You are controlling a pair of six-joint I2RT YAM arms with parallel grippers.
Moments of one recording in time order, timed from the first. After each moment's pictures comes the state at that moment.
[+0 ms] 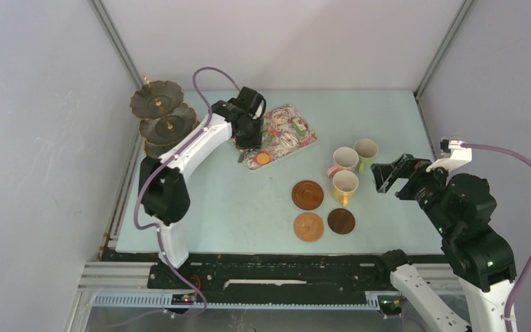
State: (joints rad) left arm -0.52 1.92 1.76 -0.94 -0.03 -0.39; right arm 0.31 0.58 1.22 -0.87 0.07 0.41
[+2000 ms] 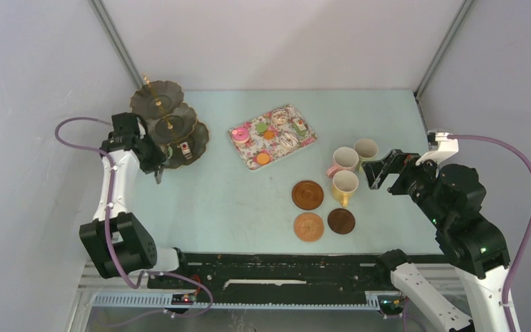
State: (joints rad) left arm 0.28 1.36 1.20 -0.85 0.06 -0.36; right arm 0.36 0.63 1.21 -0.83 0.04 0.40
